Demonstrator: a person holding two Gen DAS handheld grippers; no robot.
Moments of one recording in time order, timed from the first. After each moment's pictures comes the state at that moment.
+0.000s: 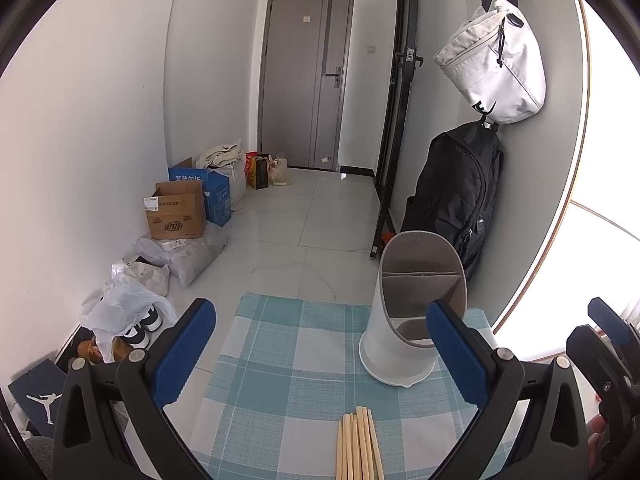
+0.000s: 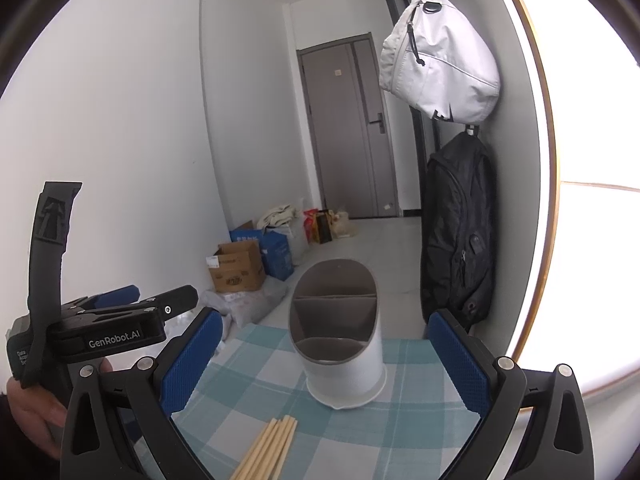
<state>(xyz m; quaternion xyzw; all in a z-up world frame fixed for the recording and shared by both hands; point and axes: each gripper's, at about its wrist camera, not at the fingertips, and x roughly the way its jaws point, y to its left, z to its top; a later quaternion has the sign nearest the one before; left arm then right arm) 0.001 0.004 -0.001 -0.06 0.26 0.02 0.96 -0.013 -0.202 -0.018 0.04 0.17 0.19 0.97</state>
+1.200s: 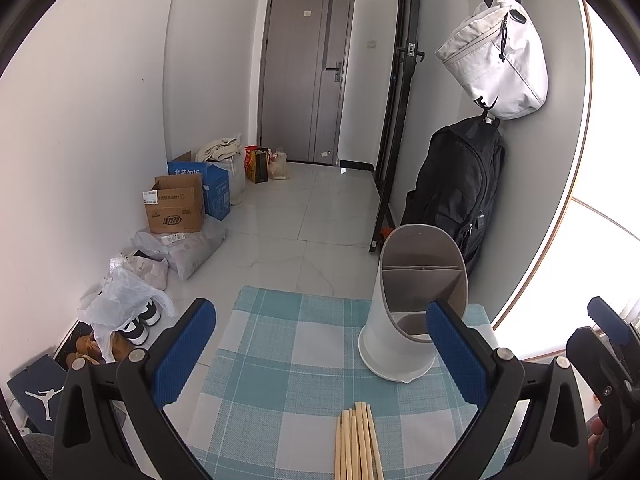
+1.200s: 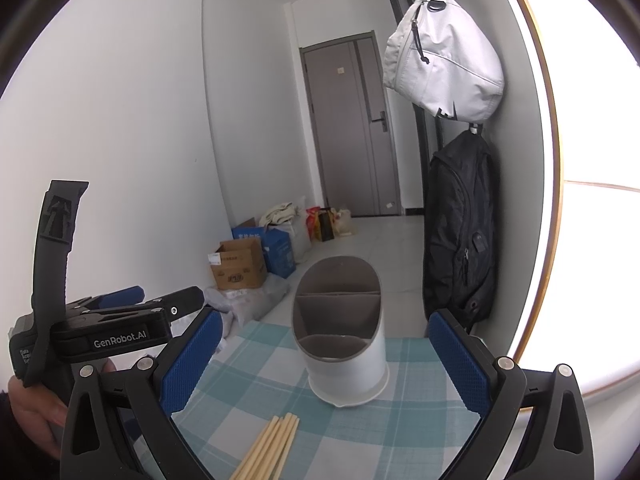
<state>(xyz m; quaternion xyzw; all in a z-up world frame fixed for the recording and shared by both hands) 0.001 0.003 -0.006 -0.06 0.27 0.01 0.96 -0.012 -0.199 -0.020 0.04 0.17 0.20 0.96</state>
